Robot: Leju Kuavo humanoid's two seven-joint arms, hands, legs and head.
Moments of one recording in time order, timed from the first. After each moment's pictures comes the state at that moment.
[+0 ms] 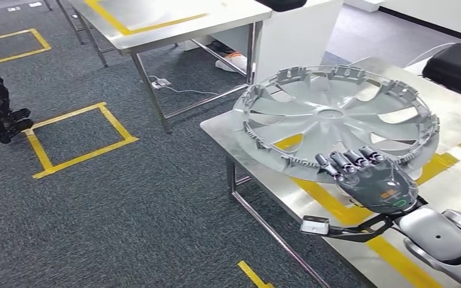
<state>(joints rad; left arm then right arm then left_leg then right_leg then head) -0.13 -0.15 -0.21 -0.20 -0.65 -0.04 0.21 -0.26 -0.76 0.72 -1.93 1.52 -0.44 0.19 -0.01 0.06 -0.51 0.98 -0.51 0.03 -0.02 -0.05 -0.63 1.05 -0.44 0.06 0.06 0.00</state>
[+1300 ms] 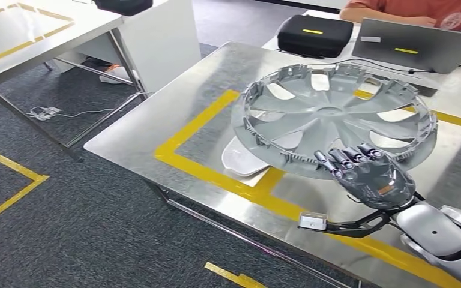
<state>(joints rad) -0.13 -0.15 -0.21 -0.20 -0.68 -0.05 0.18 -0.28 -0.76 0.73 -1.92 1.51 -0.43 0.20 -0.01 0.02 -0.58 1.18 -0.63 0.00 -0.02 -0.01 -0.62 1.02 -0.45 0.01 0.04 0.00</state>
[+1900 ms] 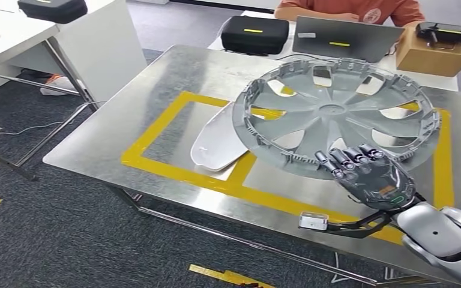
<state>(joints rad) -0.13 -0.16 -0.20 -0.20 -0.68 -0.05 0.18 -0.28 -0.76 0.73 -1.92 1.50 -0.42 0.20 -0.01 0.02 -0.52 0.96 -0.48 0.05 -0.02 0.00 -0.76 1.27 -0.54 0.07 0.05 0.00</state>
